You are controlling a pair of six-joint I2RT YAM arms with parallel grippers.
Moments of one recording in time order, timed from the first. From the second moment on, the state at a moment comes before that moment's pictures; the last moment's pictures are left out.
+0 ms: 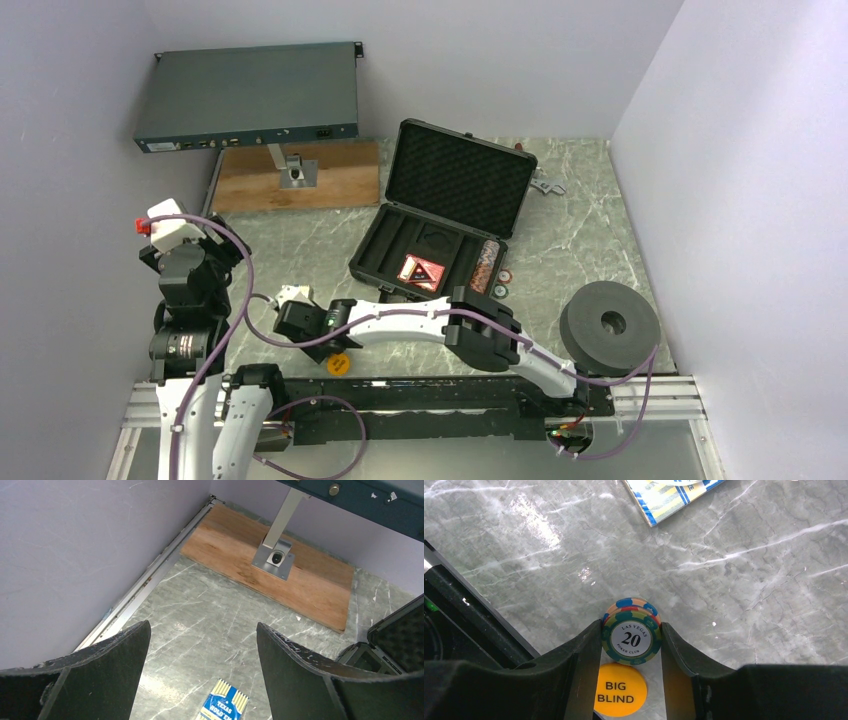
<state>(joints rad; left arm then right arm) 0.05 0.52 0.89 -0.57 -0.41 -0.28 1.39 2.32 1.86 -0.57 0.23 0.39</state>
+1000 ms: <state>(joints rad) 0.05 0.52 0.89 -0.57 -0.41 -0.28 1.39 2.23 1.86 -0.65 0.31 0.36</state>
